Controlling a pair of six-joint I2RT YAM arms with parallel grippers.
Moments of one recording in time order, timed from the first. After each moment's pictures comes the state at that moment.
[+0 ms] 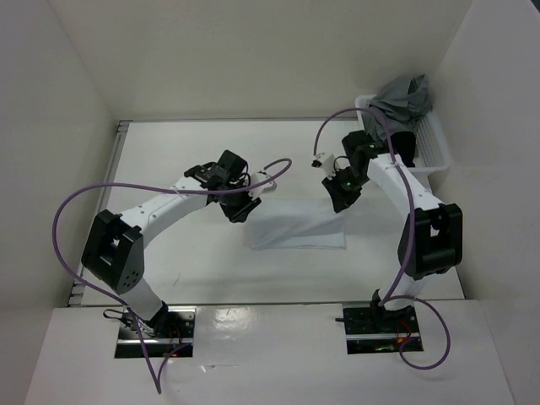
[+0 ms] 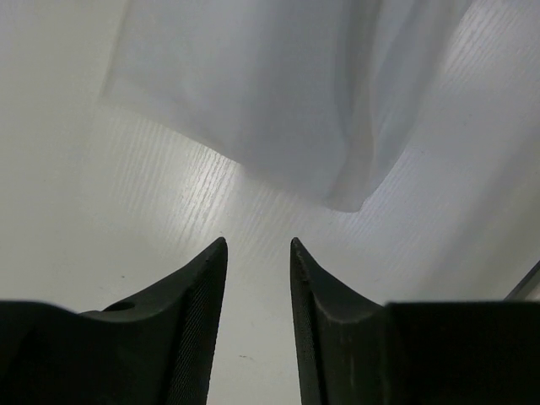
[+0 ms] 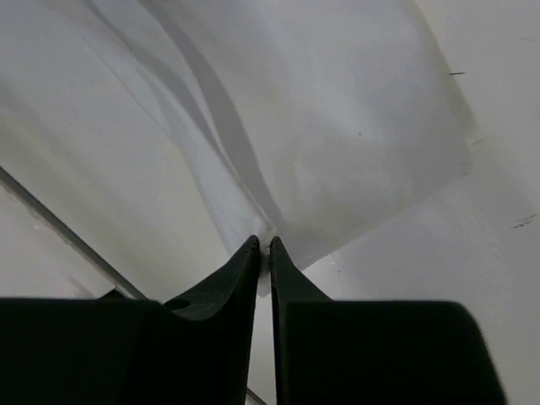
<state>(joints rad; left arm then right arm) -0.56 1.63 1.27 -0.72 0.24 0.44 0.21 1.64 1.37 -1.06 -0.34 -0.59</state>
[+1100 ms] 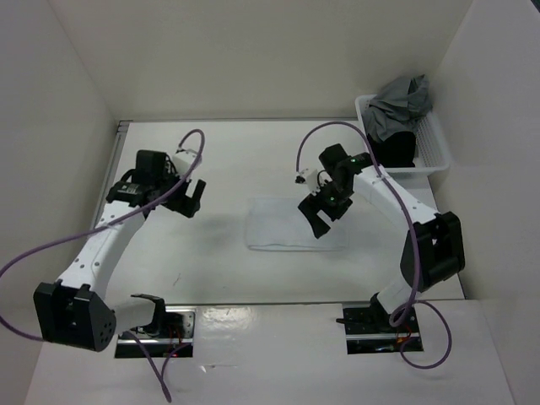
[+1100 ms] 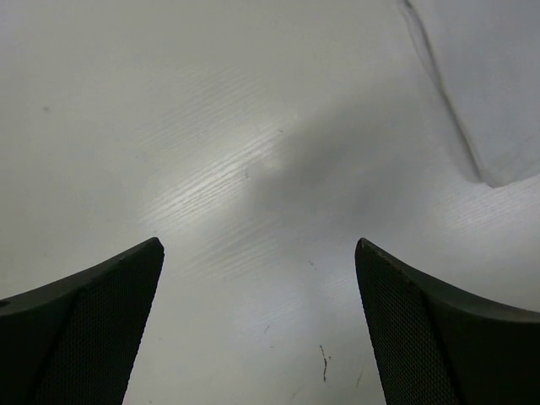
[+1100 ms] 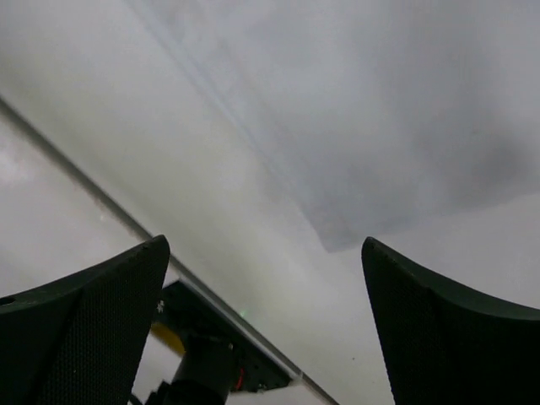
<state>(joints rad) -0.17 1.22 1.07 -0.70 0.18 0.29 0.39 1.58 1.27 -1.12 -0.32 -0.44</state>
